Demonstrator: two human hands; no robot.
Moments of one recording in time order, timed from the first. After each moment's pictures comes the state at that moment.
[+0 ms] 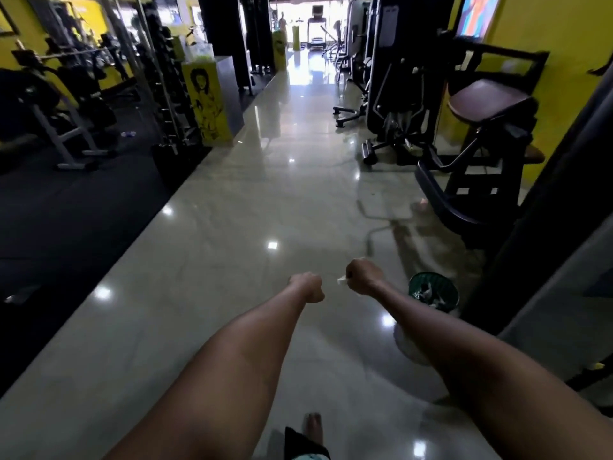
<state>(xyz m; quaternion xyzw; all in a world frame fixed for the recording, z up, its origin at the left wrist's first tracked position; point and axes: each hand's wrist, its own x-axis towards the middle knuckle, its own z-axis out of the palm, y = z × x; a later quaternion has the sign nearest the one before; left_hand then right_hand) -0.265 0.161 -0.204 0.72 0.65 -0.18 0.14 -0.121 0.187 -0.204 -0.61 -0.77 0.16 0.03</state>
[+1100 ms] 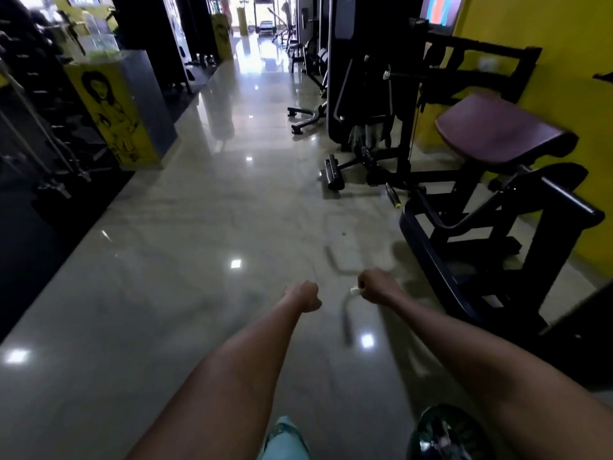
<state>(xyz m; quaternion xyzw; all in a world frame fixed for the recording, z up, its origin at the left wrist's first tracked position) -0.198 0.894 -0.228 0.76 0.60 -0.17 0.18 -0.018 0.894 -0.216 -0.68 -0.72 0.17 -0.04</state>
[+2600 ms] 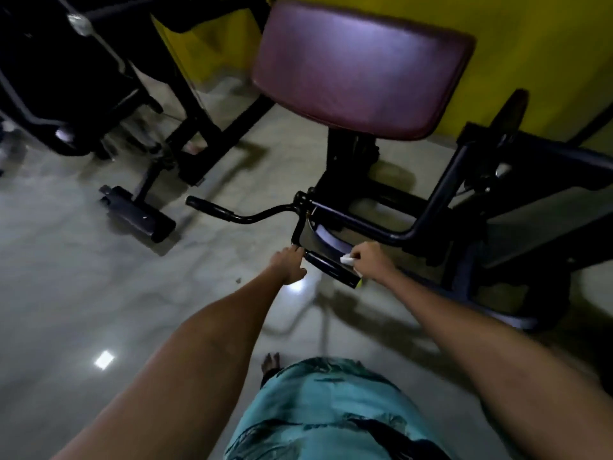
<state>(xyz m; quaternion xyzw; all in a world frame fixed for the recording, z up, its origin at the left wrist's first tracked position) 0.089 1.615 -0.322 0.94 0.18 -0.24 0.14 0.204 1.444 -0.321 -0.90 -0.26 0.27 0.19</state>
